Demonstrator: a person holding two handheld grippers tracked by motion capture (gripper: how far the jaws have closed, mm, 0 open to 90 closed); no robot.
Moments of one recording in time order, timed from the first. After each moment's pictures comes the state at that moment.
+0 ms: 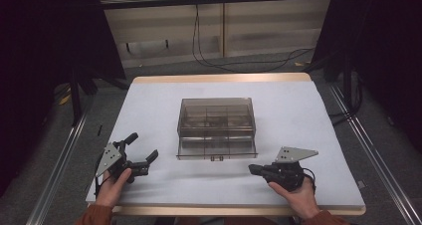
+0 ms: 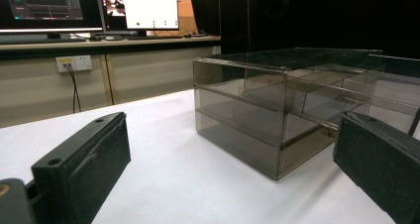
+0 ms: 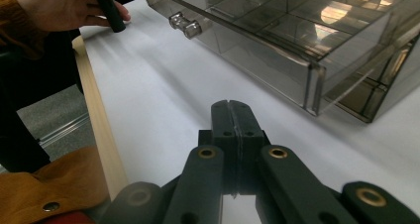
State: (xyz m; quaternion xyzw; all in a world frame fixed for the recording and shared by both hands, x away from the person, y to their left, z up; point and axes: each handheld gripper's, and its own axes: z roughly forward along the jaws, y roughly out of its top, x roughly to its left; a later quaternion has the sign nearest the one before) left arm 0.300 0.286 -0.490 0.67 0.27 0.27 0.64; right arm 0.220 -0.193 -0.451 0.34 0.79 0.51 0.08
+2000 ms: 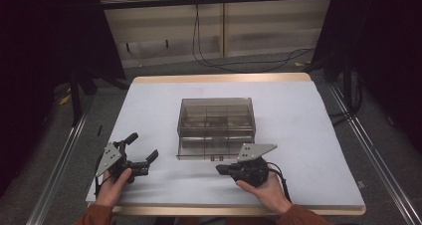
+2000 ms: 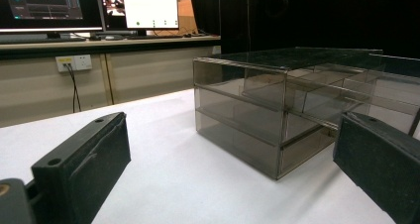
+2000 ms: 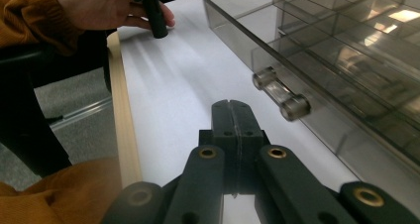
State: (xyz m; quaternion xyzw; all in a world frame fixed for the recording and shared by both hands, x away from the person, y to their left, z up) left arm 0.300 0.286 -0.490 0.67 0.27 0.27 0.63; right arm 0.241 -0.112 -0.442 0.26 0.82 0.51 0.06
